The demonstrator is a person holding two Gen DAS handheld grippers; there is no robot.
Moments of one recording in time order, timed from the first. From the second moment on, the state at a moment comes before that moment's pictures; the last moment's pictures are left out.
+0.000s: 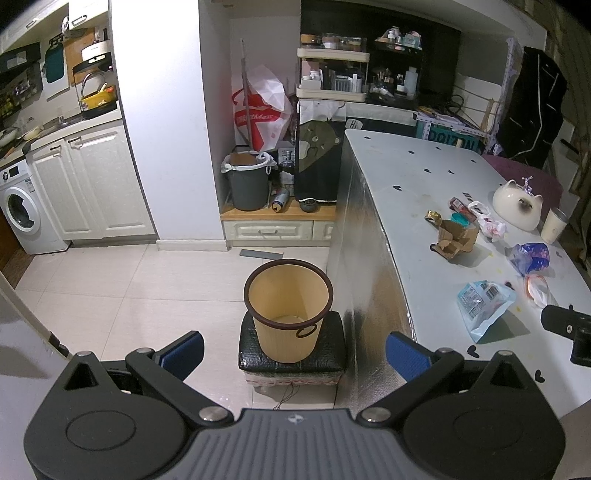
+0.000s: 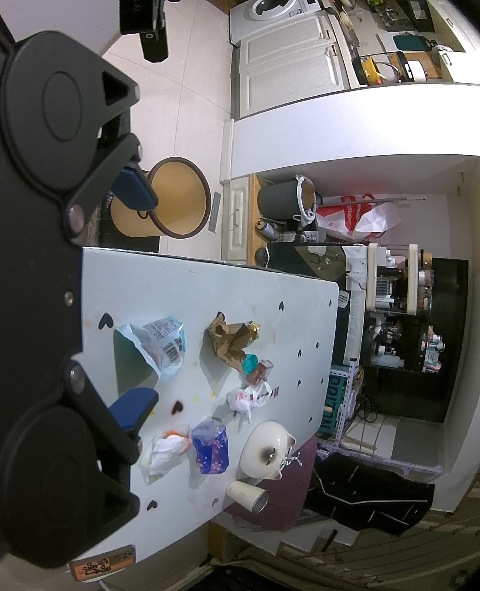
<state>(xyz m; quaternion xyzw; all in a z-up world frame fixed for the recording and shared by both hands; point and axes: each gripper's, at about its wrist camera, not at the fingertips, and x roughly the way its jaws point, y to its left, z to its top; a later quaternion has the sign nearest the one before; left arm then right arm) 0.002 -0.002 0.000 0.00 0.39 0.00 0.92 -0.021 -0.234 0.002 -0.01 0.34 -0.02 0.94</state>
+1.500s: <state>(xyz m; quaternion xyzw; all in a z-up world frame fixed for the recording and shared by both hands) 0.016 -0.024 -0.007 0.01 0.39 -0.03 0.92 -0.012 -0.236 -0.012 0.00 0.35 -0.02 0.94</state>
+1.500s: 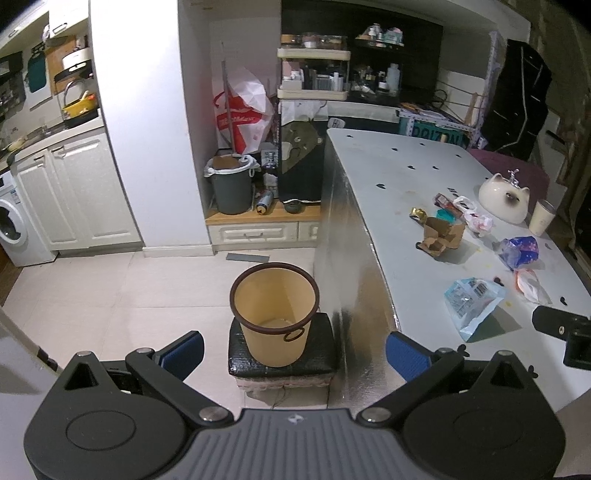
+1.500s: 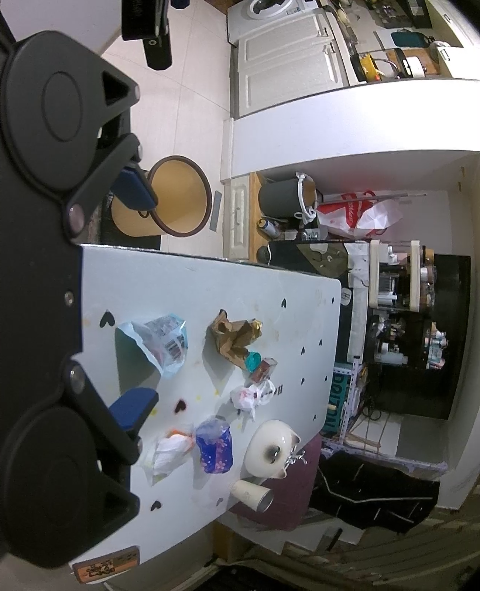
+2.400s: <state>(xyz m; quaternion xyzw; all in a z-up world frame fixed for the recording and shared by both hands) 0.099 -0.200 -0.023 0.03 0.42 -0.08 0.91 0.046 -0.423 -0.031 0.04 0.37 -0.07 0.93</state>
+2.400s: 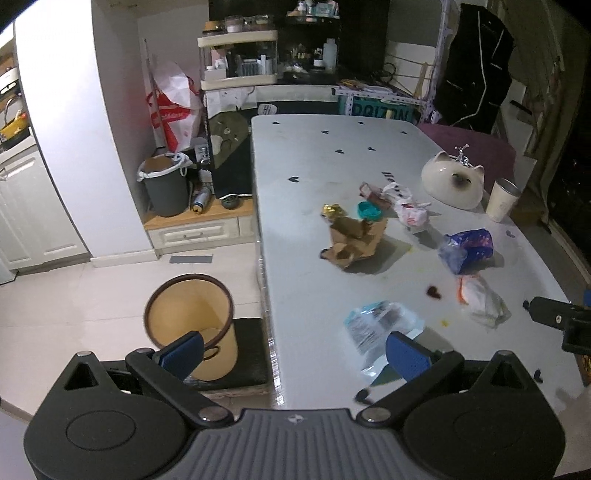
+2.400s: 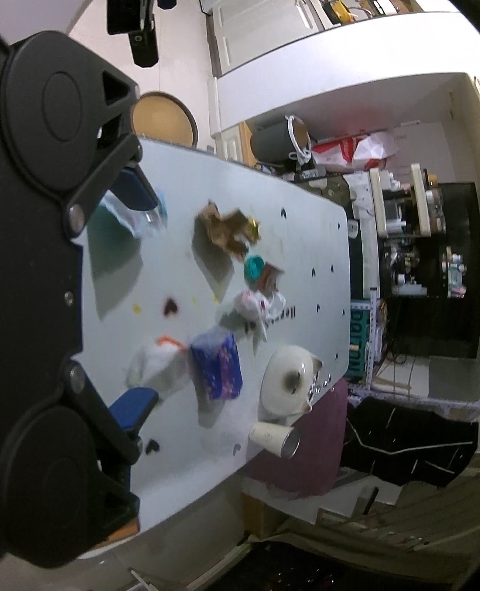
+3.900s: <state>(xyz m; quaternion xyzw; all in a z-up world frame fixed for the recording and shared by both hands) 0.252 -0.280 -0.171 -0.02 0.54 -0.21 0.81 0.189 -0.548 -0.190 0.08 0.50 -0.04 0.86</state>
